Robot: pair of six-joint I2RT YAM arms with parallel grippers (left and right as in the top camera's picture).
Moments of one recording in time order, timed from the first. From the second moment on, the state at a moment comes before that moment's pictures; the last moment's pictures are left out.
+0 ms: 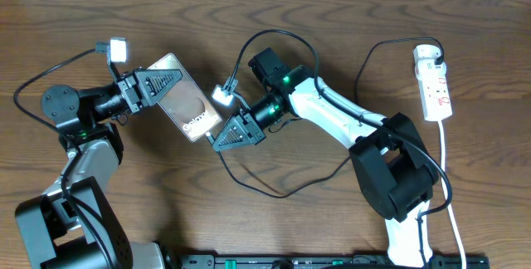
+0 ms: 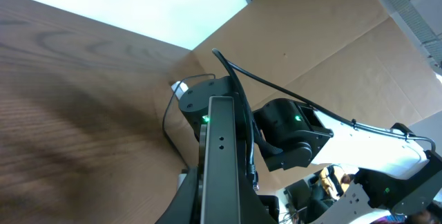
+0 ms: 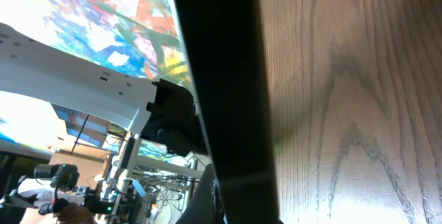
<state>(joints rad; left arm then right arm) 0.37 1.58 0.70 1.18 1.51 -1.20 0.65 2.12 1.55 -0.73 -1.36 -0.27</state>
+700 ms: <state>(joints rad) 0.37 1.58 0.70 1.18 1.51 -1.20 0.65 2.12 1.55 -0.68 -1.36 -0.27</state>
